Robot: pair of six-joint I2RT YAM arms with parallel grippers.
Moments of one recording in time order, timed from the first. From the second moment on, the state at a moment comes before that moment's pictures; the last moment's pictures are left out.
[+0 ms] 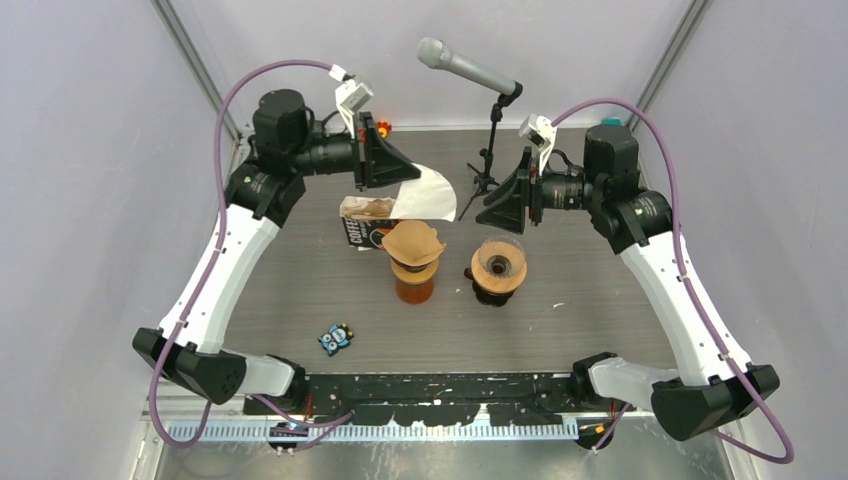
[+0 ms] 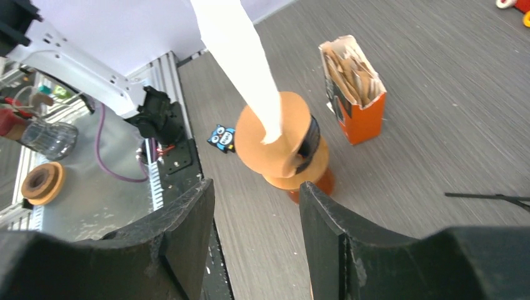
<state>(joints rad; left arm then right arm) -0.39 1.35 1.64 -0.41 0.99 -0.22 0.30 1.17 1.39 -0.60 -0.97 -0.01</state>
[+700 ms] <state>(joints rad) -0.47 1.35 1.44 -0.04 1.01 -0.58 0.39 1.15 1.26 -0.48 -1.03 0.02</state>
